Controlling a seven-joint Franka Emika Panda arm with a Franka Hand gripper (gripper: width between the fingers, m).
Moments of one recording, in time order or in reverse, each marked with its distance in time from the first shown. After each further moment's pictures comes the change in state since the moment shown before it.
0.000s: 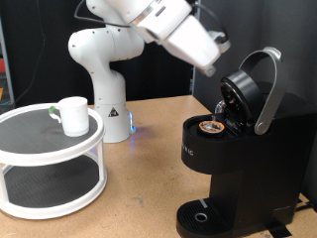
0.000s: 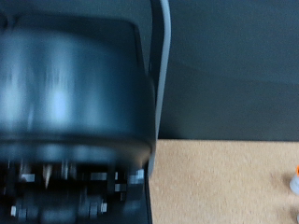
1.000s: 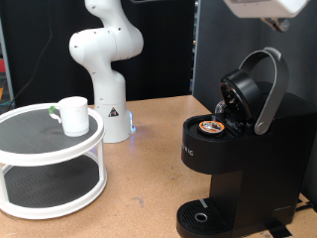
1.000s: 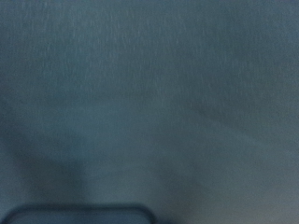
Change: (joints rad) arm 0.106 -0.046 0.213 0.069 0.020 0.137 0.272
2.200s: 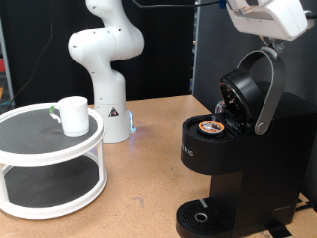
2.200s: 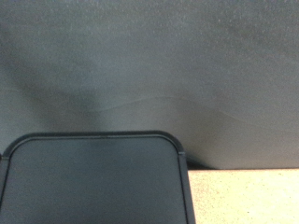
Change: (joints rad) arm -0.035 0.041 0.067 -0.006 -0.227 0.017 0.154
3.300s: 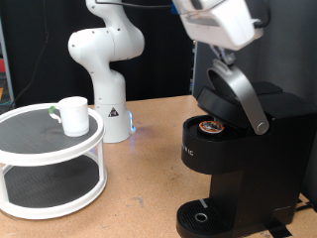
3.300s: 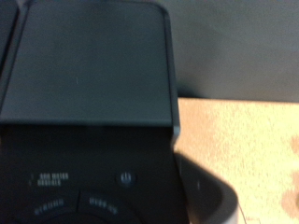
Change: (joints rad) arm -0.091 -0.025 -0.121 -0.022 -0.098 -0.117 -0.170
